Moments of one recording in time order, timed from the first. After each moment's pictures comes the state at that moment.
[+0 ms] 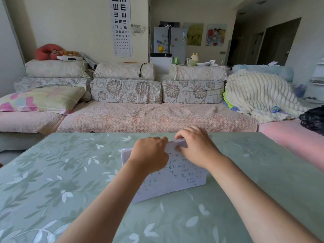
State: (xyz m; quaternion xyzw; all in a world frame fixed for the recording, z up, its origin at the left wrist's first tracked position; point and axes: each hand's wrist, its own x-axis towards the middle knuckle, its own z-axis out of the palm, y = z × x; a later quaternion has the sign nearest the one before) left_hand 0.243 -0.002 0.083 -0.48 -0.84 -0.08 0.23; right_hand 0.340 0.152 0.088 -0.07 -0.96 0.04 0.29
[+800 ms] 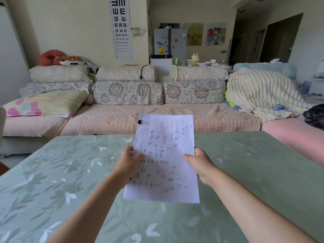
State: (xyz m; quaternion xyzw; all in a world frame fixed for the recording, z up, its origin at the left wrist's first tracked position) left_hand 0.212 -0.040 0.045 -0.17 -0.79 -0.58 -0.12; right_hand 0.330 0.167 0.017 -0.31 -0.71 0.60 0.20
